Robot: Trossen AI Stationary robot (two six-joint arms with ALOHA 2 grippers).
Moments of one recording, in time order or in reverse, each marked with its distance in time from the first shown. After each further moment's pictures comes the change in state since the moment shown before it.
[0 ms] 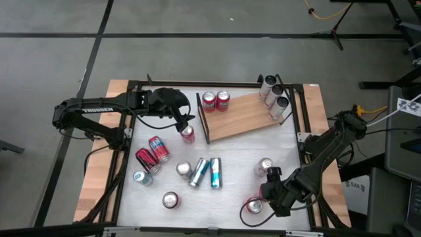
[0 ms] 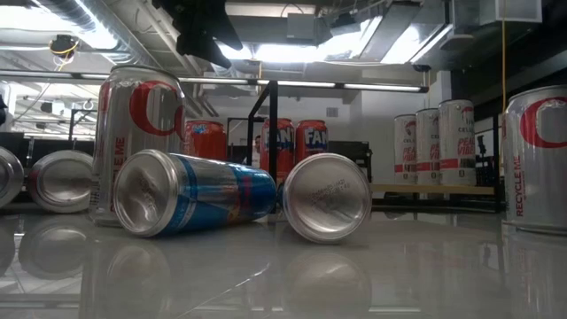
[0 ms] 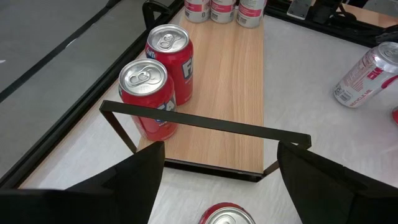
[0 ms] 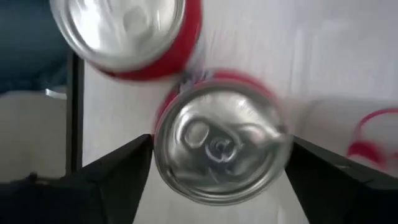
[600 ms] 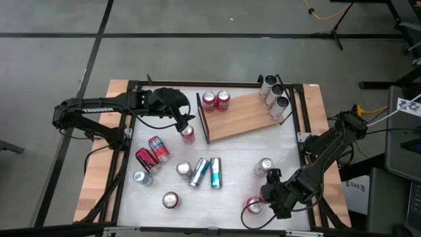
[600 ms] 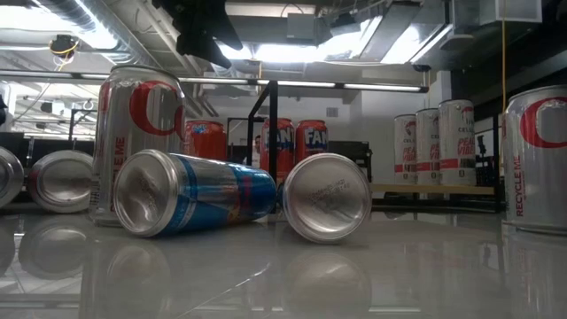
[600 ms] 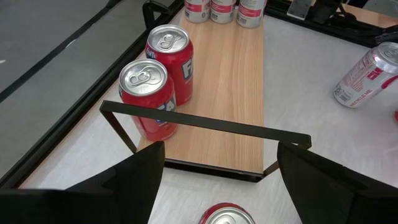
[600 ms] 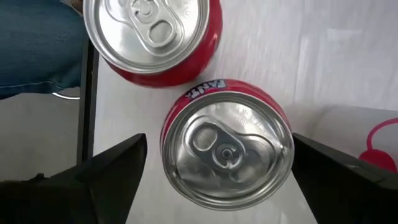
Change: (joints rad) left arm 0.000 0.000 0.000 0.000 0.000 0.000; right arm 0.004 -0.004 0.004 0.028 0.019 -0.013
